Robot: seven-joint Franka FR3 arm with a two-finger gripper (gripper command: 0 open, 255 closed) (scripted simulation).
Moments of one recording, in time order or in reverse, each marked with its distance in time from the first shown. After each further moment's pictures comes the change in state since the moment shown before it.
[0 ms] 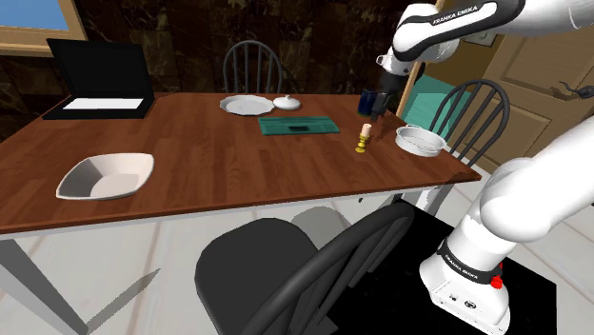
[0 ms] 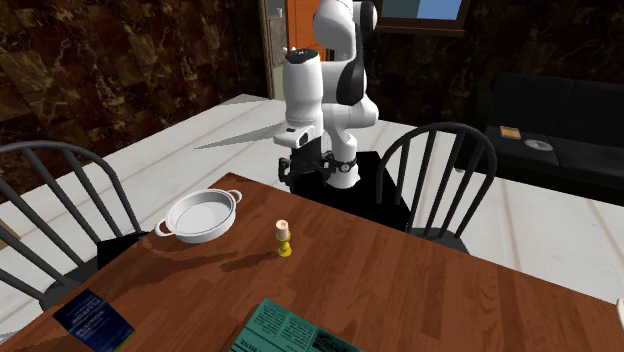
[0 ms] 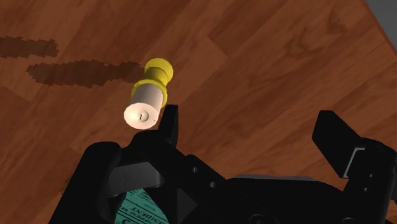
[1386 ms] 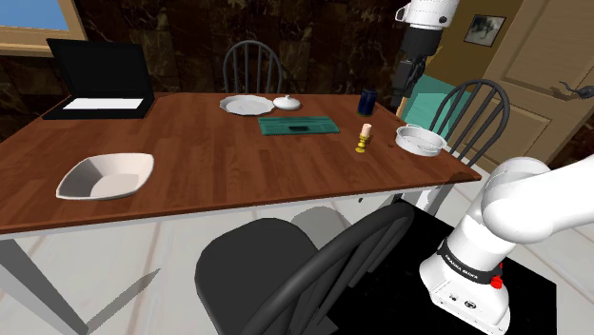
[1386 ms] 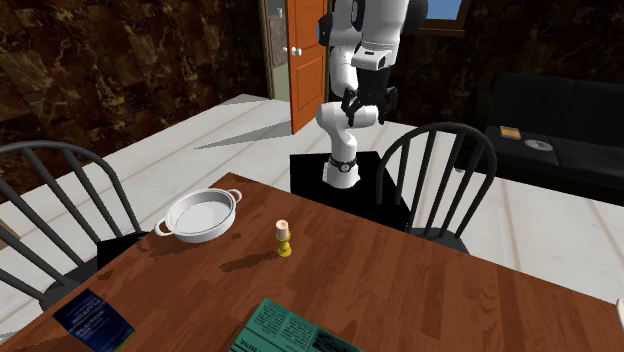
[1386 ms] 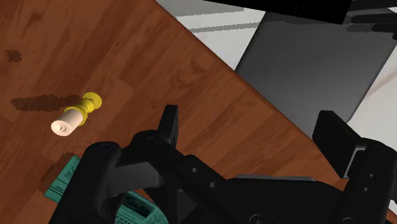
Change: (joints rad) arm 0.039 -0.436 0.372 0.008 0.046 -0.527 0.409
